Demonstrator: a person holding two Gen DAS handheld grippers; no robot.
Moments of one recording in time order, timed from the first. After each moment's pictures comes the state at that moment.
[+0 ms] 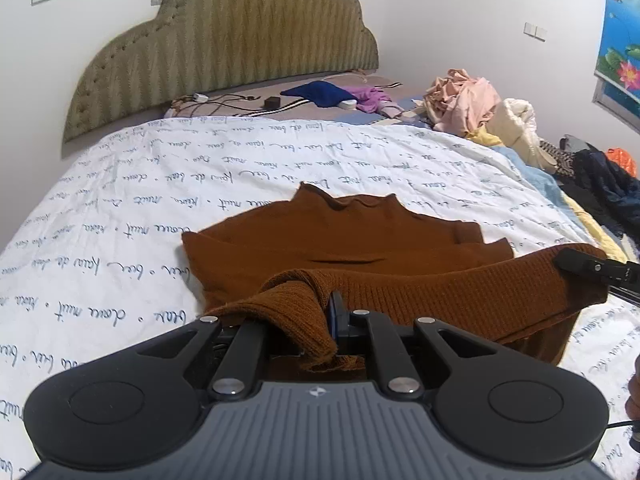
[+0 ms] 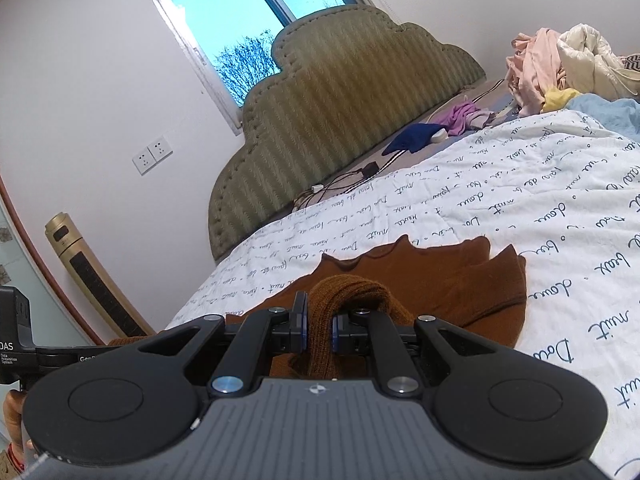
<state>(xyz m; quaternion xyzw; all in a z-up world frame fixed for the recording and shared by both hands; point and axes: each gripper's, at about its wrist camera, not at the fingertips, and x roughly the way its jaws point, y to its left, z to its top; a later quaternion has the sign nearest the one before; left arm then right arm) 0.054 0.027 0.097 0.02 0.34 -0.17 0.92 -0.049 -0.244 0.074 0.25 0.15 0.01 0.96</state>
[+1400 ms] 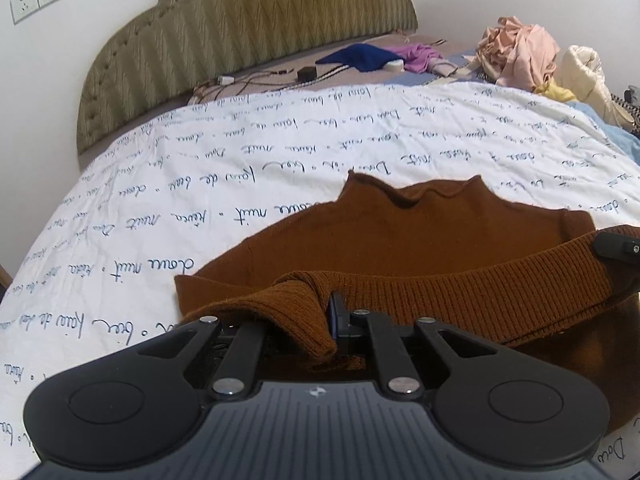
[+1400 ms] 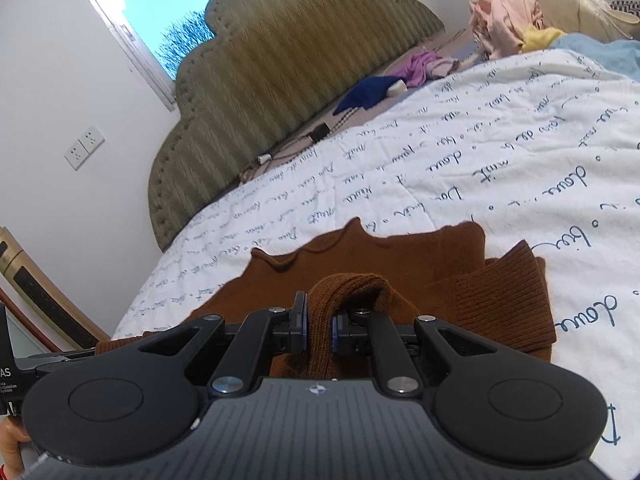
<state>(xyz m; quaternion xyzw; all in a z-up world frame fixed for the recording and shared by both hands) 0.178 -0.024 0.036 0.10 0.37 -0.10 0.92 0.079 -0.292 0.023 0.29 0.23 -0.03 0.93</state>
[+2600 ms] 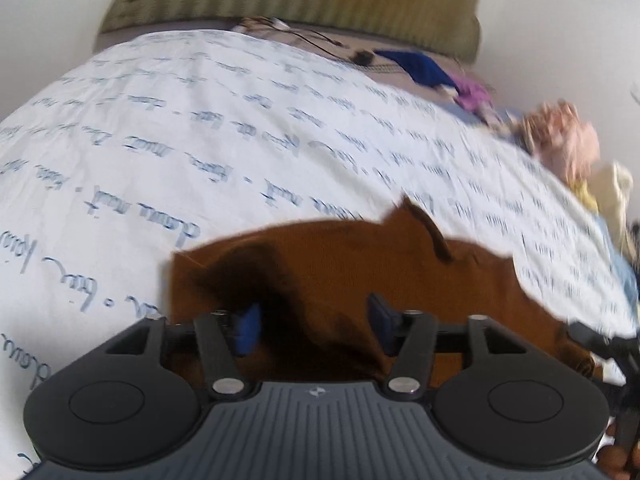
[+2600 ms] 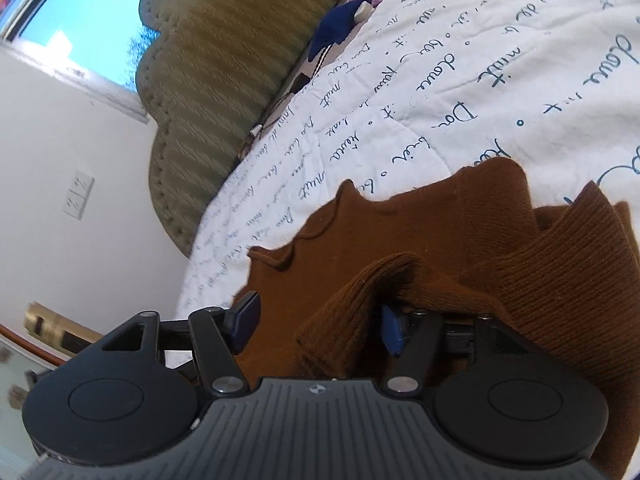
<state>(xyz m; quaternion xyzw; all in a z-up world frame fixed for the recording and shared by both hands) 0.240 0.041 0.021 -0.12 0.42 -0.07 0.89 0.142 -0.337 -0.019 0.46 0.27 0.02 0.85</state>
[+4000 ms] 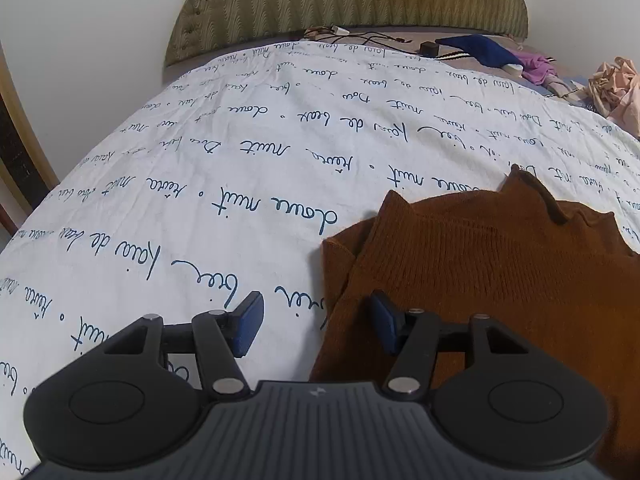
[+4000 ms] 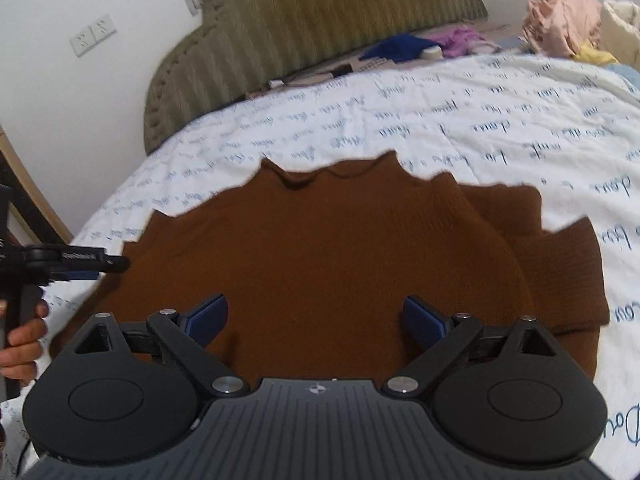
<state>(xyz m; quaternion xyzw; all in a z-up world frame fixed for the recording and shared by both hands) 0.218 0.071 0.005 0.00 0.42 0.03 0.91 0.106 -0.234 0.003 0.17 0.33 -0.02 0.93</state>
